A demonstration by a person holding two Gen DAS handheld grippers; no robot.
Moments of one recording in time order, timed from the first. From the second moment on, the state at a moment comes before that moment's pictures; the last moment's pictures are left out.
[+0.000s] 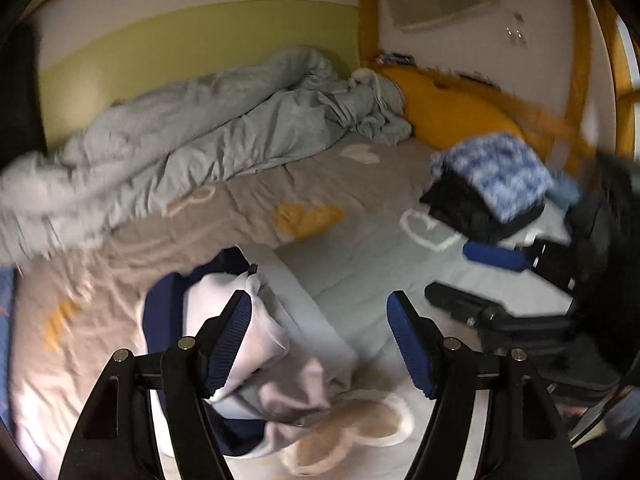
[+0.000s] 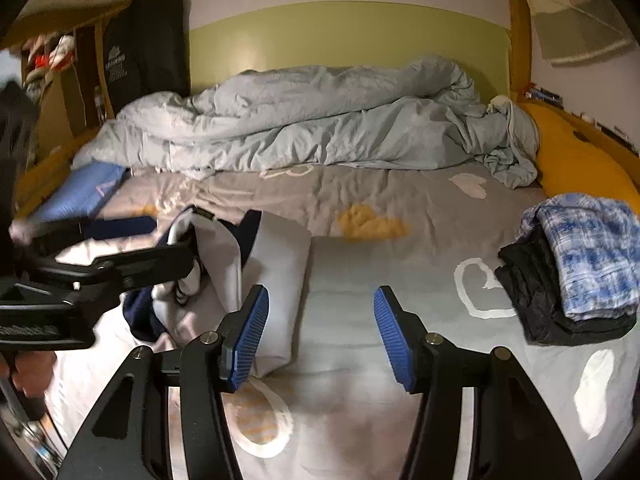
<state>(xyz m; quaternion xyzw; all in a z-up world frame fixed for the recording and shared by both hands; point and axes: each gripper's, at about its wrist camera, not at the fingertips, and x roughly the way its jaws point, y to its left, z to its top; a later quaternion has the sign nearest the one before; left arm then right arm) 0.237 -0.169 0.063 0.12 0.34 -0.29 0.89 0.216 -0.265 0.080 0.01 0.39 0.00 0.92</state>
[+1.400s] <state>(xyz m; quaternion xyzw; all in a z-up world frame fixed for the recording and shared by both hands) 0.267 -0.044 0.038 0.06 0.27 -0.16 0.95 0.289 -0.235 0.039 0.13 0.44 0.12 0.88</state>
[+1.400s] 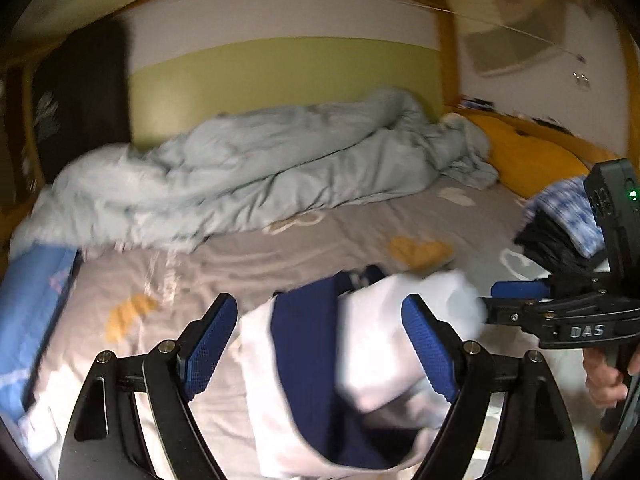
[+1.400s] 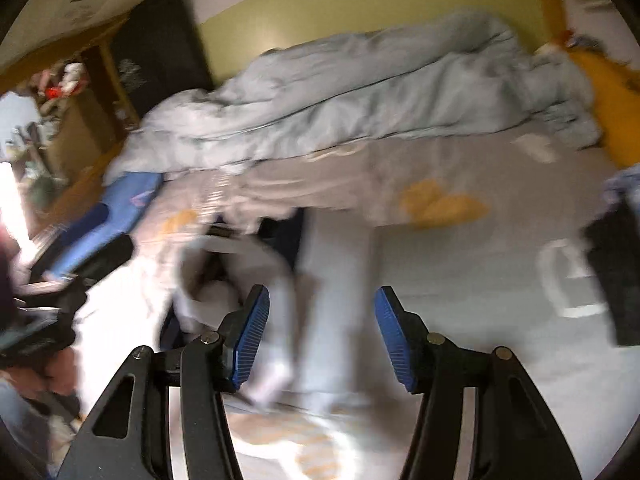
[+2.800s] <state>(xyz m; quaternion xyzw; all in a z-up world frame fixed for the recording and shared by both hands) 0.284 -0.012 -0.036 -0.10 0.32 -0.19 0.92 0.248 -0.212 0.082 0.06 0.30 0.21 0.93</state>
